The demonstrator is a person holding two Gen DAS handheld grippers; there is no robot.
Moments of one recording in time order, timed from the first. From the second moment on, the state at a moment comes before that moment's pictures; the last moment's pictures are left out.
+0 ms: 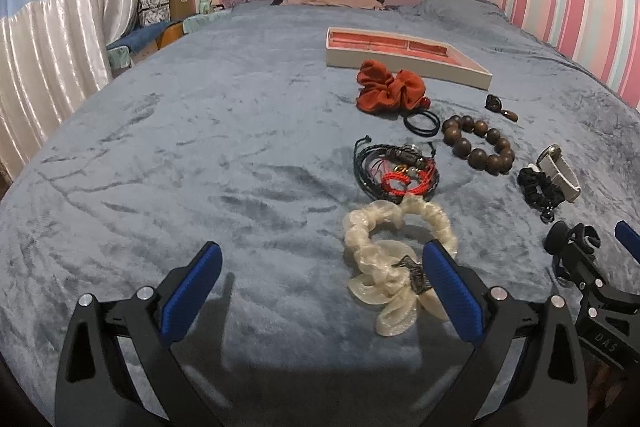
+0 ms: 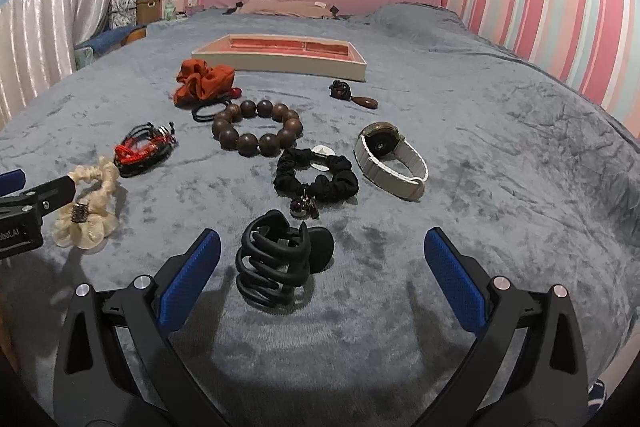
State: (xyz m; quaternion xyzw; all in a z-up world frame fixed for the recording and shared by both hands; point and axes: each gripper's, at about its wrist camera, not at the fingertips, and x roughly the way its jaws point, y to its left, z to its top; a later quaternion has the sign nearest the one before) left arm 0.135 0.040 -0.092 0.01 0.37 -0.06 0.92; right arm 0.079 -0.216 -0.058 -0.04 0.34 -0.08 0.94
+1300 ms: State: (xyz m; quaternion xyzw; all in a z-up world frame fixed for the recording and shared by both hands) left arm 0.156 0.034 -0.099 -0.01 0.40 -0.09 0.91; right arm 0.094 -0.241 -0.052 0.00 0.34 -0.02 0.94
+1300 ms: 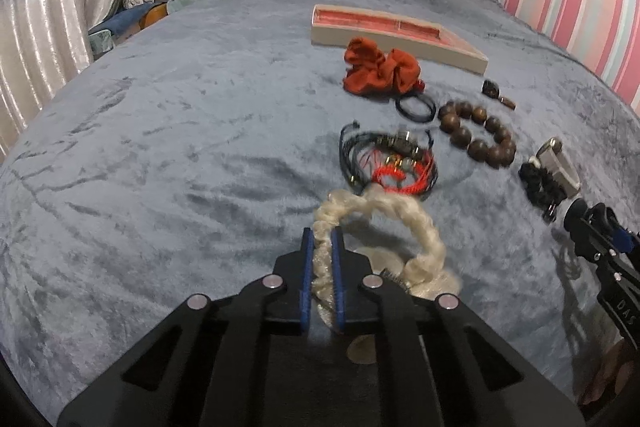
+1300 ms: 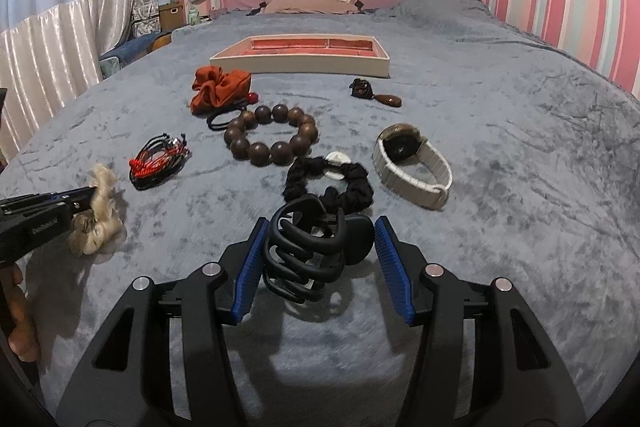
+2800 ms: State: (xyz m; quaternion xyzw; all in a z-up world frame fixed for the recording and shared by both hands) left arm 0.425 -0.055 0.038 0.01 0.29 -0.11 0.95; right arm 0.412 -0.306 0.042 0.03 0.32 -0.02 0.95
